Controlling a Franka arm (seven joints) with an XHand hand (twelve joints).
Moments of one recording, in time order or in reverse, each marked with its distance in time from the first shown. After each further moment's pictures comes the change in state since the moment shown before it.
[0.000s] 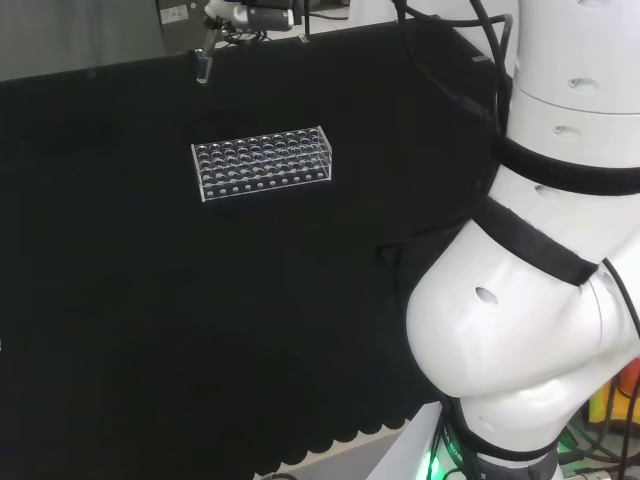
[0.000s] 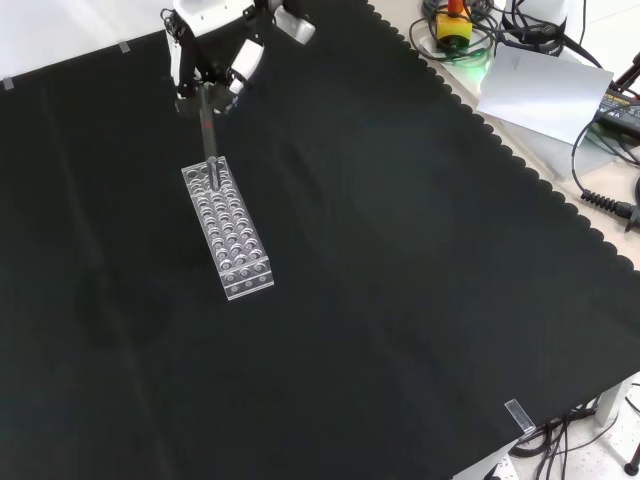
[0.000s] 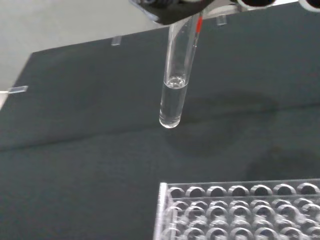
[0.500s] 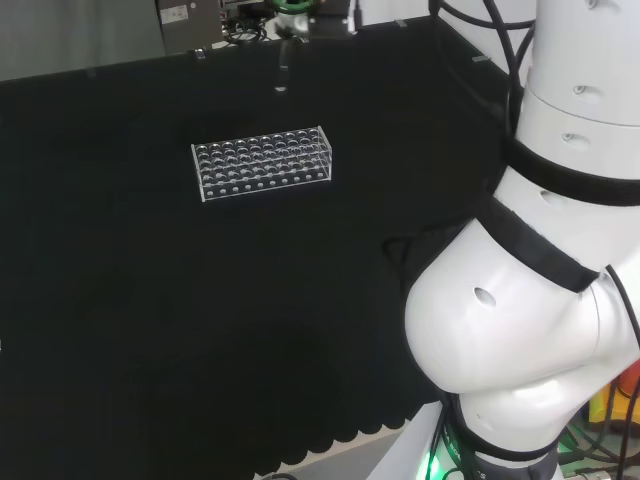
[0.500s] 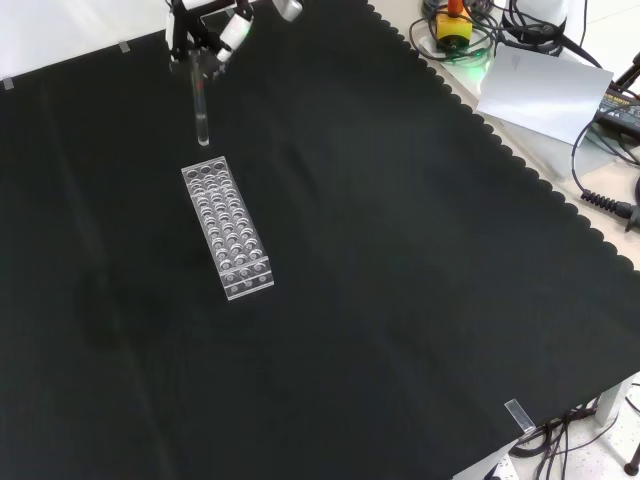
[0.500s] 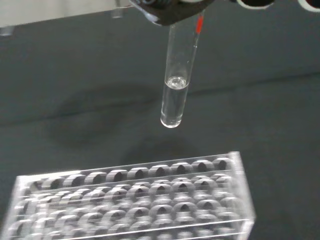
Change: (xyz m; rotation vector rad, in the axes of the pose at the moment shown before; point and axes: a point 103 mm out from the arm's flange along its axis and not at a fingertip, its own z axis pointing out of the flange) arm -0.099 -0.021 -0.003 0.004 -0.126 0.188
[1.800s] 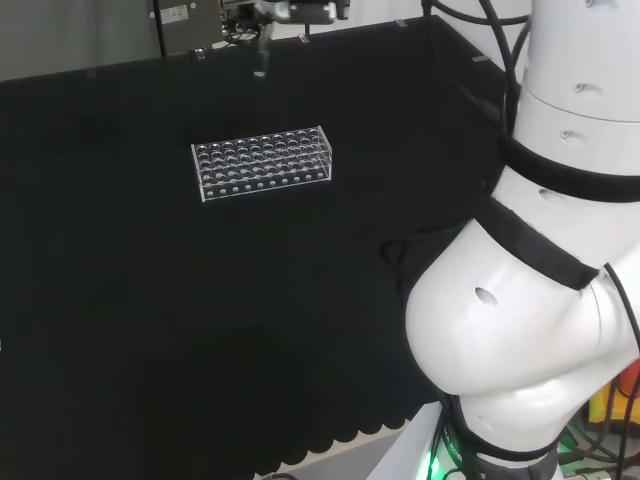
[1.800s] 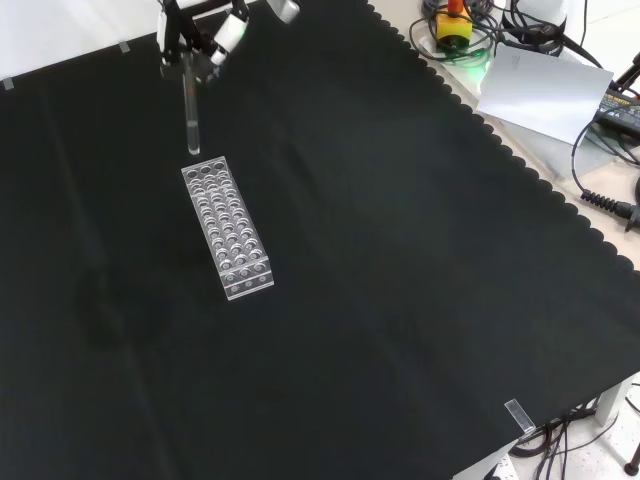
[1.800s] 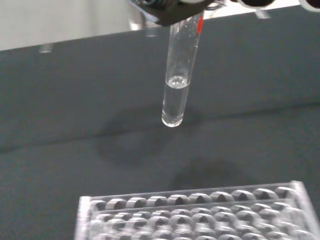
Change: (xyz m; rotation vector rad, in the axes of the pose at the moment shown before) arm 0.061 0.008 -0.018 -0.032 0.045 -0.093
